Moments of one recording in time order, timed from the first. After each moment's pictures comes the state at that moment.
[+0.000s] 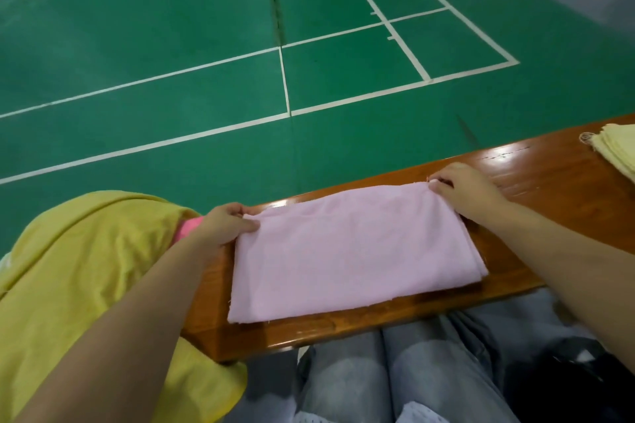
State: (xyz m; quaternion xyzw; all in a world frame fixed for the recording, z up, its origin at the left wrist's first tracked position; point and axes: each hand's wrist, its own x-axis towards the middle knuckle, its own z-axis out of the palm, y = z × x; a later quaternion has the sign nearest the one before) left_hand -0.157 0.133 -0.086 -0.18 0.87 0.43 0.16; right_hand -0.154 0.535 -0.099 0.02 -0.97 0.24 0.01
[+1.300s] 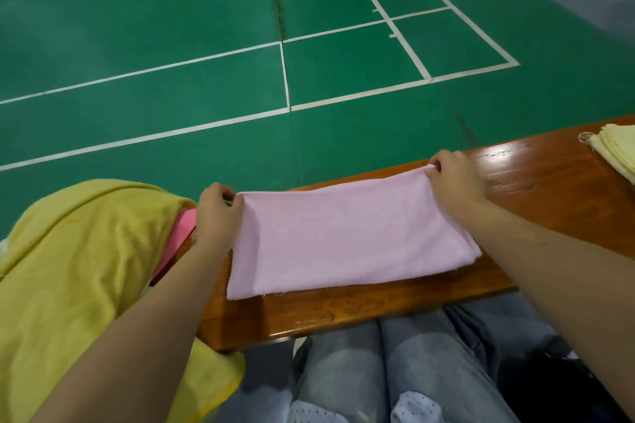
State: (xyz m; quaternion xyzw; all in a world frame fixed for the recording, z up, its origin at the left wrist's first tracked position) left_hand -0.150 0.142 -0.097 -0.19 0.93 0.30 -0.09; right_hand -0.169 0.513 -0.115 -0.13 -0.96 0.22 0.06
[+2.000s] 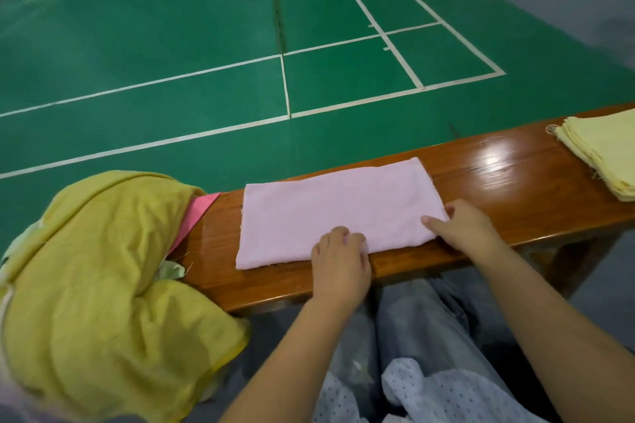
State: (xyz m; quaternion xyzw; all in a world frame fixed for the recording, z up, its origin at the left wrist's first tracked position) left_hand 0.001 0.302 -0.104 0.07 0.98 0.18 0.02; right_hand -0.039 0.505 -0.085 -0.23 -0.91 0.33 -0.13
